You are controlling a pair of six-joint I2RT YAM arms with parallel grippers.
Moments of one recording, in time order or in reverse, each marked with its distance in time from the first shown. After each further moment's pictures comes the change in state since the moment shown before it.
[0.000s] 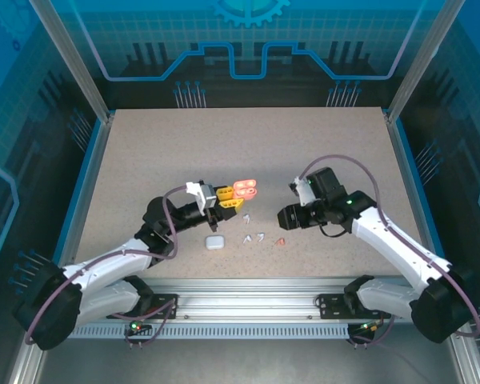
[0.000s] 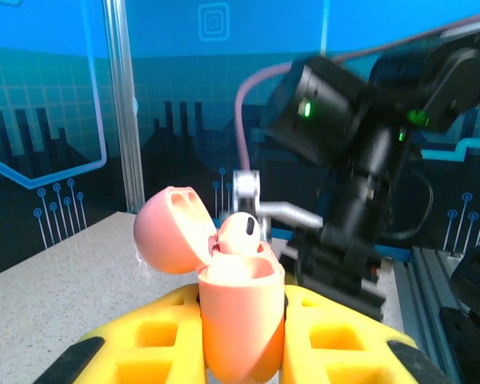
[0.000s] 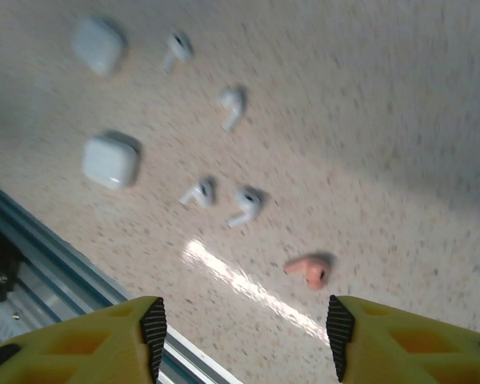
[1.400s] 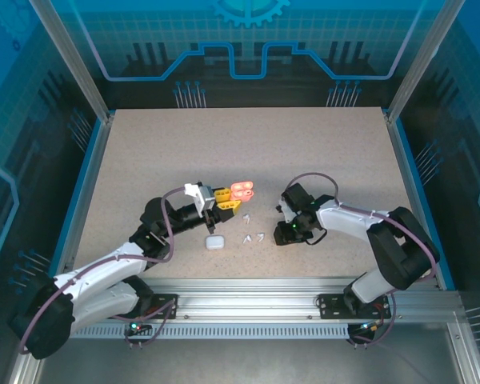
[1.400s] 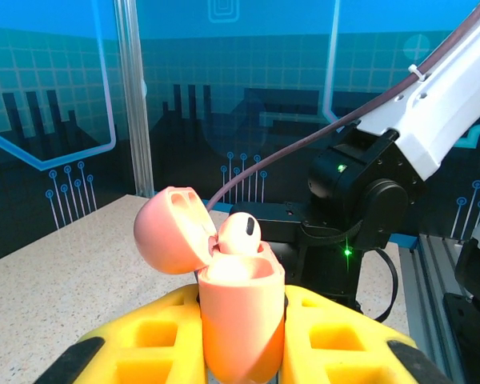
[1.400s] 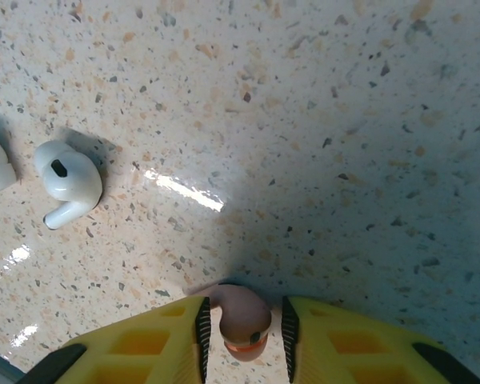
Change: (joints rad) left arm 0.000 -0.071 -0.001 -0.129 -0.025 0.023; right arm 0.076 0.384 -0.092 0.180 0.065 0.050
